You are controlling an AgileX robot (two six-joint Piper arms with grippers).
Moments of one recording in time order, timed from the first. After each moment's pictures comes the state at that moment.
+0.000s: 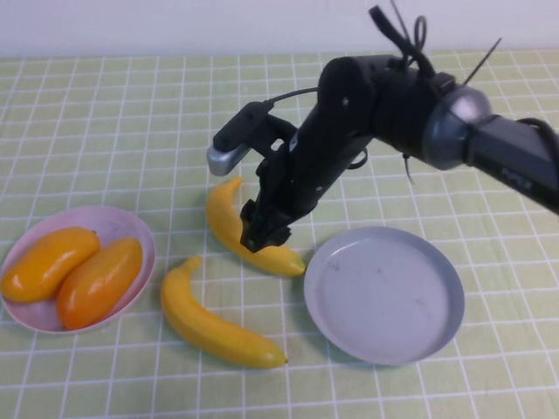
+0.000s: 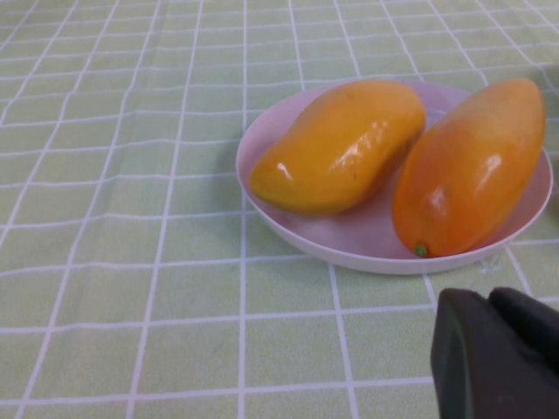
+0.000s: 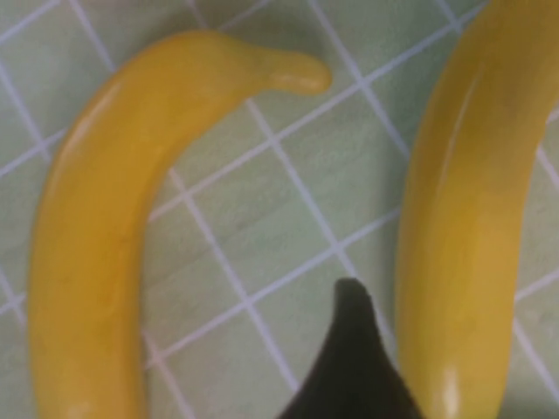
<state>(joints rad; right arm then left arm) 0.66 2.11 -1.87 0.30 1.02 -0.53 -0.04 -0.01 0.02 0.06 0.38 -0.01</state>
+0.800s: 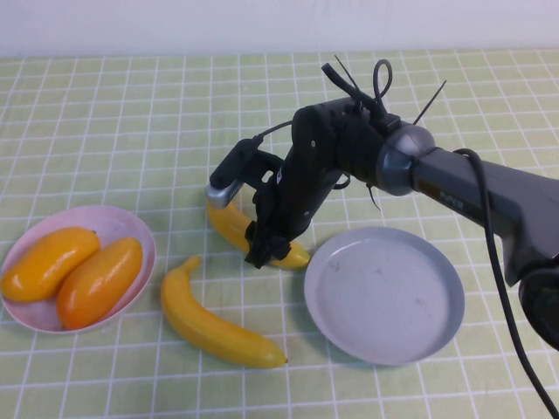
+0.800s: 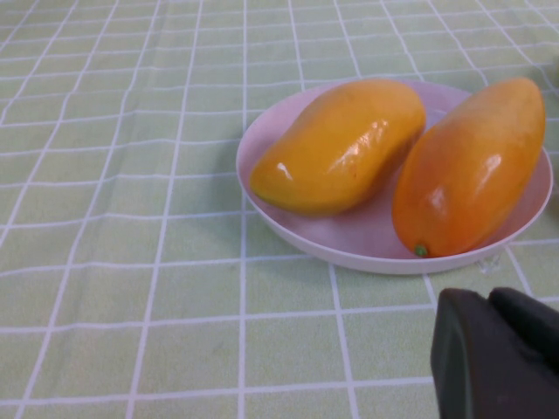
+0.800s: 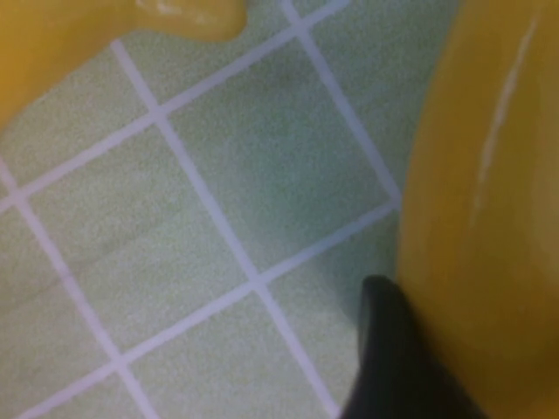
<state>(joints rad) 0.67 2.30 -1.97 0.20 0.98 -0.53 -0.04 -0.01 0.02 0.06 0.38 -0.01</state>
